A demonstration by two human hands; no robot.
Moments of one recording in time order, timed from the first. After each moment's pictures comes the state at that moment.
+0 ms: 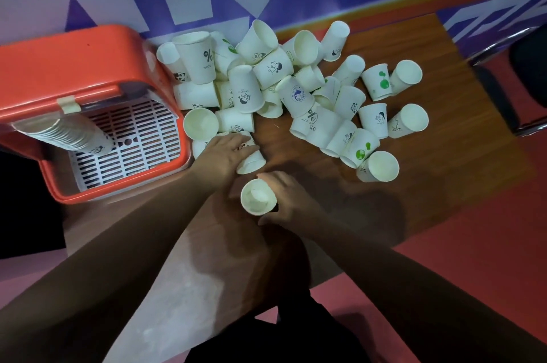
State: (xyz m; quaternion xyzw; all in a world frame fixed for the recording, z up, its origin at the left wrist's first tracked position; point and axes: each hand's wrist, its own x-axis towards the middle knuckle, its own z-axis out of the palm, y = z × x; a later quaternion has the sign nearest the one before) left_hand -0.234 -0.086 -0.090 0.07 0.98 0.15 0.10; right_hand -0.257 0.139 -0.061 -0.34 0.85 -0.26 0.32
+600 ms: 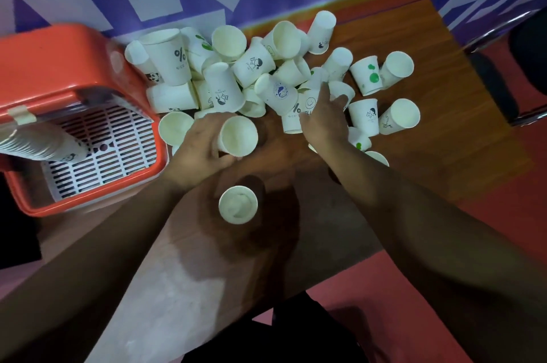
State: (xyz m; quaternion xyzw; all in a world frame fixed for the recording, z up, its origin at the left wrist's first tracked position) left_hand -0.253 -0.079 -0.058 -0.04 0.90 0.43 -0.03; right_hand -0.416 0.133 -0.048 -0.05 0.98 -0.14 0.13
